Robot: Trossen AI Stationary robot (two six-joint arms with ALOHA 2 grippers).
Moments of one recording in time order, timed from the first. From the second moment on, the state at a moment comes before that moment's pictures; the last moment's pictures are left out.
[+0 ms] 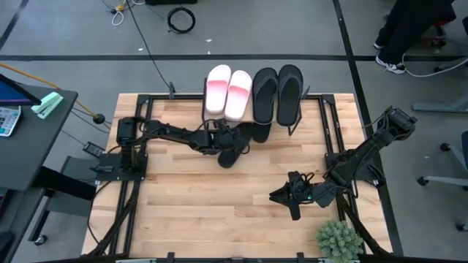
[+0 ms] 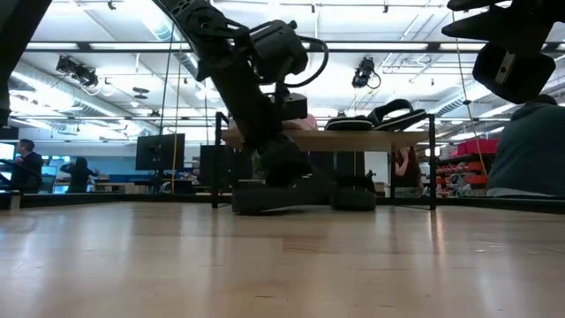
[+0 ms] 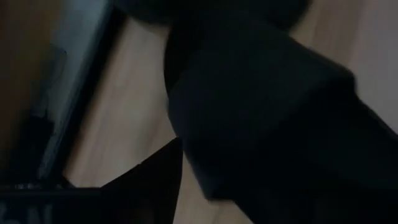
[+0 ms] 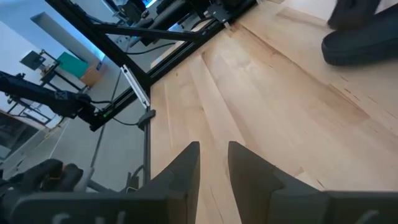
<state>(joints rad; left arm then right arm) 0.08 1.93 1.21 -0.24 -0.59 0.02 0.70 1.26 0.53 0.35 0.60 0.94</state>
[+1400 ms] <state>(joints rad) -0.28 1.93 1.20 -0.12 -0.31 -0.15 0.71 1.26 0.53 0.34 0.60 0.94</state>
